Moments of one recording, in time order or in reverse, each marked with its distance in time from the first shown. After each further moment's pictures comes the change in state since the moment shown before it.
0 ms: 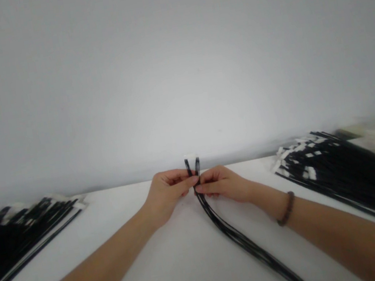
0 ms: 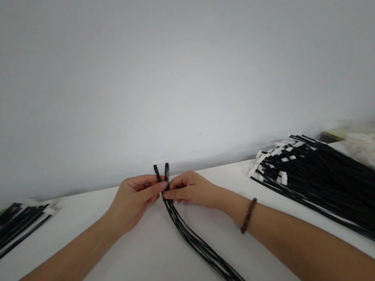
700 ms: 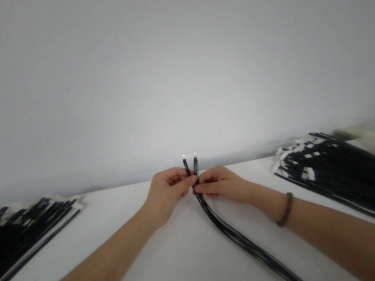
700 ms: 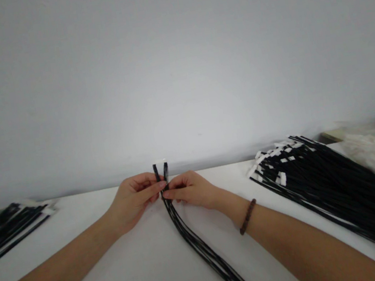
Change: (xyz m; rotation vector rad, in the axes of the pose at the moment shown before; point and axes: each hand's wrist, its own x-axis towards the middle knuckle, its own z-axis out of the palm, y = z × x) left_hand 0.002 -0.003 0.001 -0.035 0.027 0.016; right_hand -0.001 -0.001 0.002 -0.013 0.033 0.004
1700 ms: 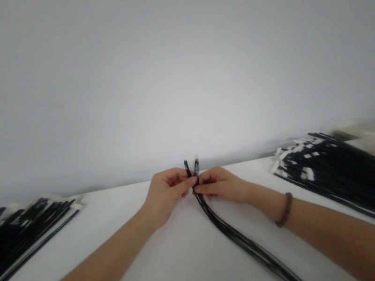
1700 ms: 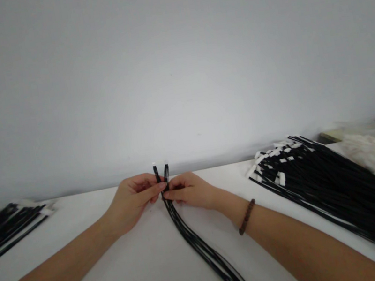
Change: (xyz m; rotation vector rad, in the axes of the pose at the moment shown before) left_hand -0.001 0.001 0.001 0.037 0.009 0.012; right_hand 0.002 0.000 0.000 -0.033 -0.027 0.004
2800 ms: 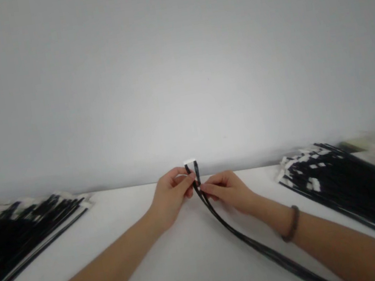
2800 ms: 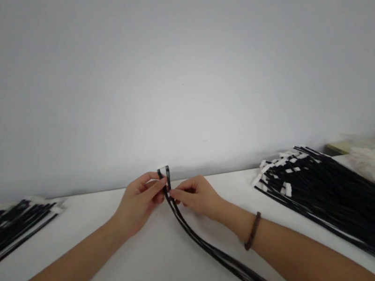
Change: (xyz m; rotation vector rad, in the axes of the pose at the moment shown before) left_hand 0.003 -0.002 -0.001 -0.146 0.057 -0.028; right_hand -0.003 -0.002 0.009 0.025 0.268 -0.012
